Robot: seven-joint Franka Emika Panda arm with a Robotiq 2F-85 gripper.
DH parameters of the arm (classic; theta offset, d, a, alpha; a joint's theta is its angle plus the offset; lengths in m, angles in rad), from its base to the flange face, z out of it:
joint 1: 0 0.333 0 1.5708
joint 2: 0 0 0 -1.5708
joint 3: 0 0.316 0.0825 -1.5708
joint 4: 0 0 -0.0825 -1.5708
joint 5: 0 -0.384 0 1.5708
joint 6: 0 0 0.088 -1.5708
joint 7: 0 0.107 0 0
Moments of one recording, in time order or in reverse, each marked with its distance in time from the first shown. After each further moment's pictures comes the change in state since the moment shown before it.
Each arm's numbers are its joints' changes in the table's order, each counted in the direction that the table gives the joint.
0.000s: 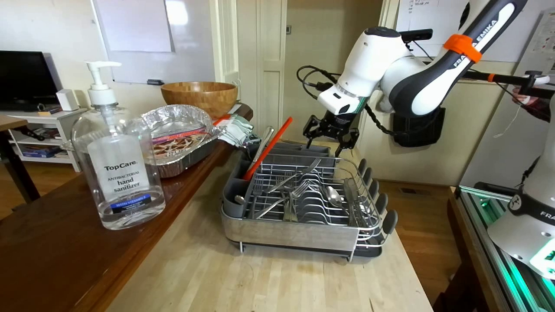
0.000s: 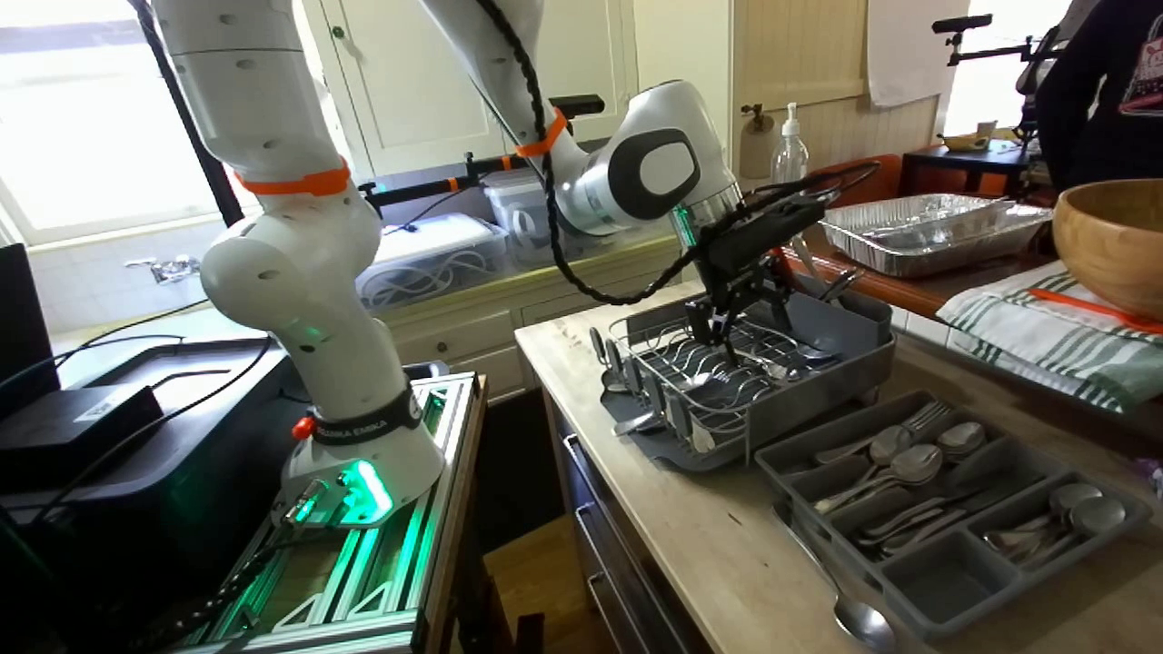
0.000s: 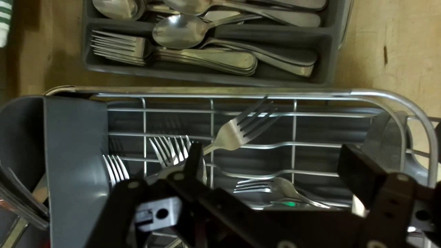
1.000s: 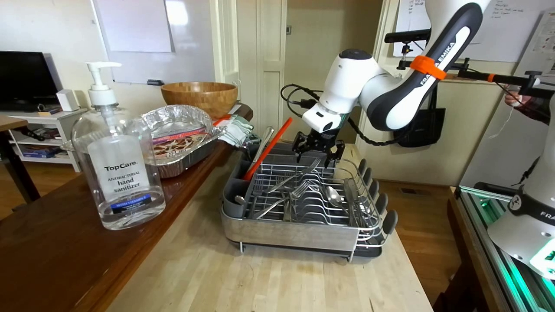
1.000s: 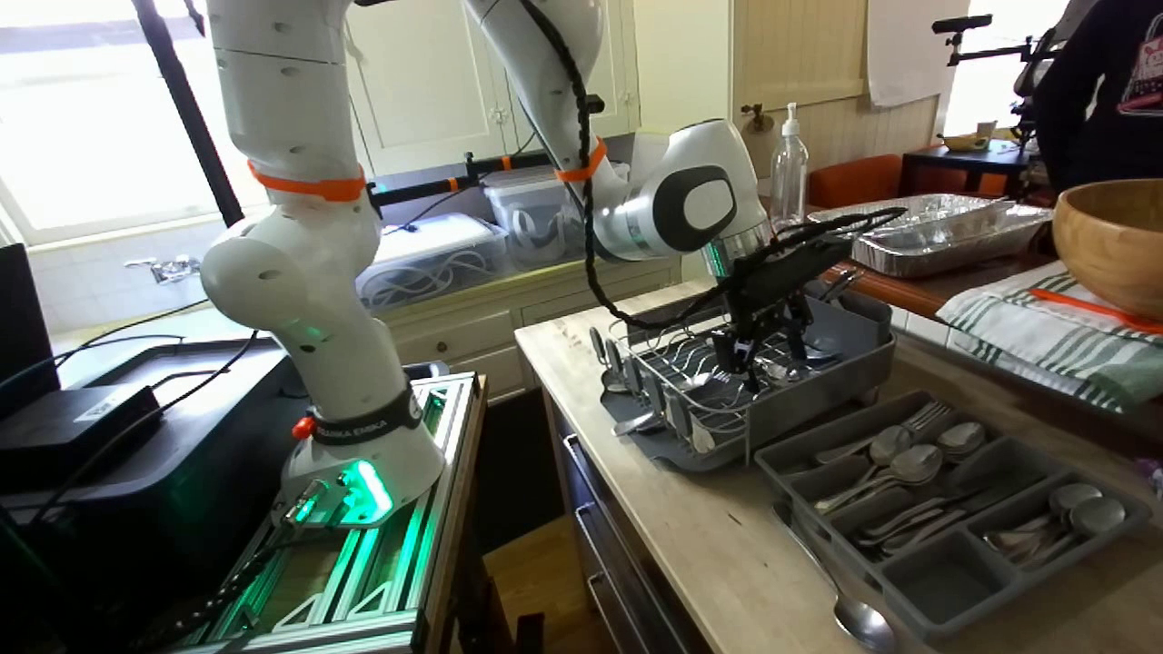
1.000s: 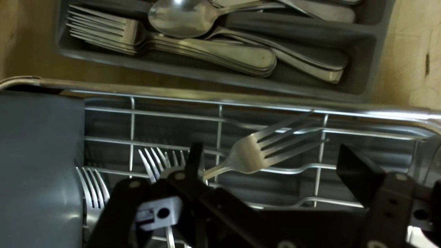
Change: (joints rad) arm 0.001 -0.193 0.000 -0.133 0.003 -0.001 -0.062
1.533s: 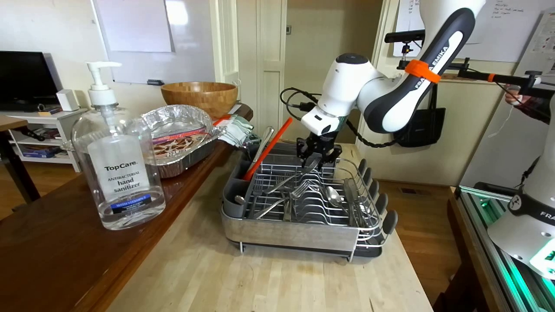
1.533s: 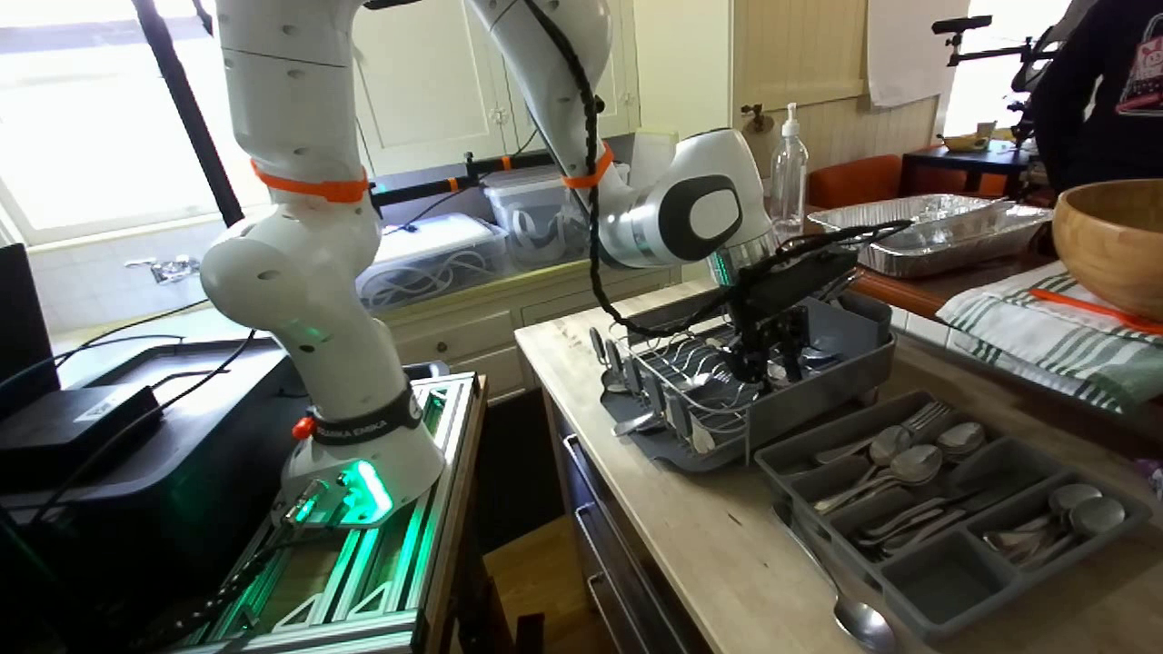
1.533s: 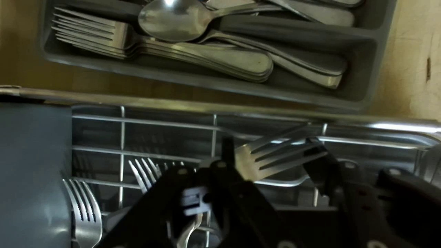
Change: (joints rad) arm -0.005 -0.032 -0.007 -0.017 0.000 0.000 -0.006
